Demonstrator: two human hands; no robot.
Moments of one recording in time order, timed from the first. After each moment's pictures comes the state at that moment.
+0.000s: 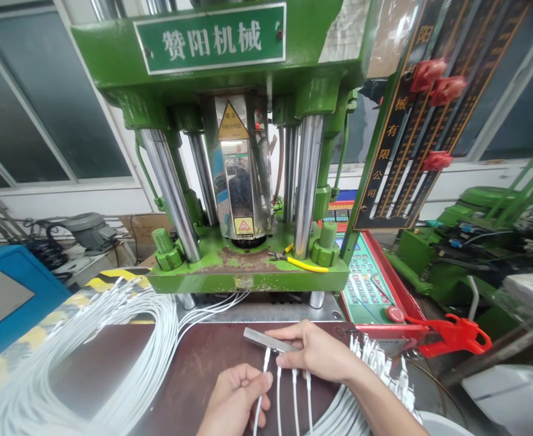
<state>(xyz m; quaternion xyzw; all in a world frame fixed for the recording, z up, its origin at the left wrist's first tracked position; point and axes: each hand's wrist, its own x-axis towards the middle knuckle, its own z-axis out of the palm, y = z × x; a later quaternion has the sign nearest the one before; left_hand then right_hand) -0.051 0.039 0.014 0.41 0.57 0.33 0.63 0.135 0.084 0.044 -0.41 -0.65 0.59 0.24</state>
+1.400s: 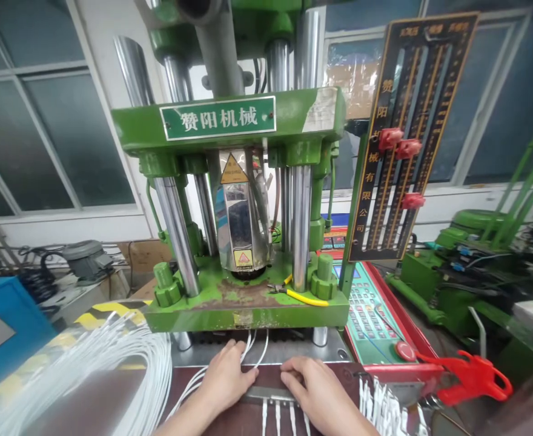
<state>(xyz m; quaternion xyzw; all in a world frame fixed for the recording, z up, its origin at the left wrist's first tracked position) -0.079 0.136 0.029 0.75 0.60 0.17 0.19 0.126 0.088 0.023 -0.58 -0.73 0.24 0.28</state>
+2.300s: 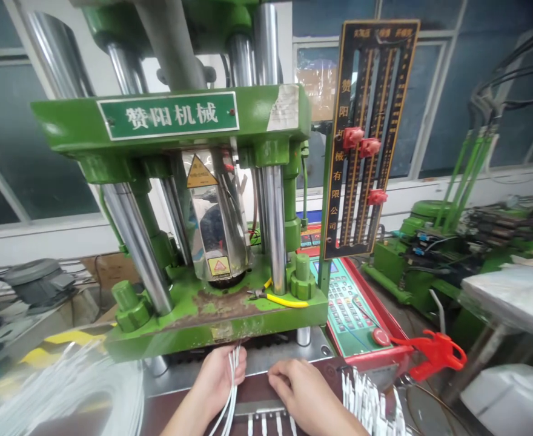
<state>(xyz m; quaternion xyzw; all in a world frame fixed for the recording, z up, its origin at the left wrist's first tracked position) -0.046 0.172 0.006 0.31 0.39 0.39 0.77 0.129 0.093 0.022 -0.59 -0.73 0.21 0.28</state>
